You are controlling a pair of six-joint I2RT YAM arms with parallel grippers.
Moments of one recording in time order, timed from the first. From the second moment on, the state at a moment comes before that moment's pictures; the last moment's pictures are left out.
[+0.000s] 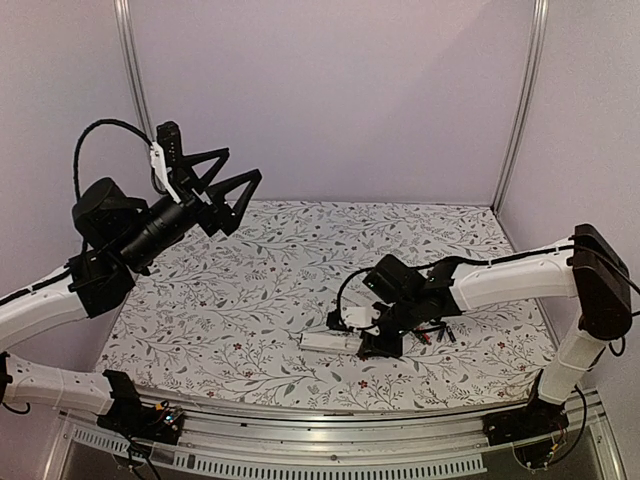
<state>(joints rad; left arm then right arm) -0.83 0.97 0.84 0.44 0.01 -0.04 0.99 1.70 1.02 -0.43 -0.17 -0.44</state>
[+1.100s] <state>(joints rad) -0.80 1.03 0.87 0.20 0.03 0.08 0.94 1.60 1.19 -0.46 -0.18 -0.38</state>
